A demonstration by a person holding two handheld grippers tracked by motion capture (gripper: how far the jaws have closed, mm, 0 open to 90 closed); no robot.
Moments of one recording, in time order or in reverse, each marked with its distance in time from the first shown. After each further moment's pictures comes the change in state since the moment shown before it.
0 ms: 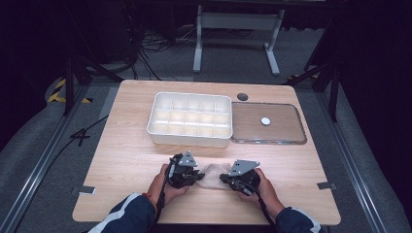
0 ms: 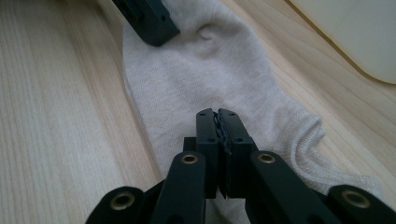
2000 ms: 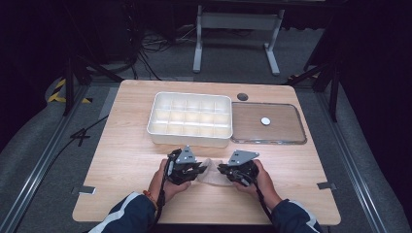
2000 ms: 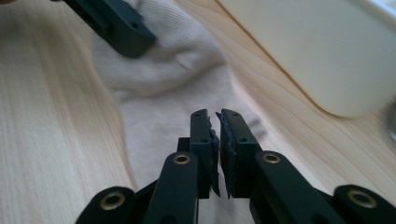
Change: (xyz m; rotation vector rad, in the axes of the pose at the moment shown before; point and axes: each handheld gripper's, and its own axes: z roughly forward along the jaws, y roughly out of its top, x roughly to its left) left arm -0.006 0.014 -0.010 -0.087 0.055 0.040; right arm -0.013 0.021 -0.002 -0.039 -0.039 0.014
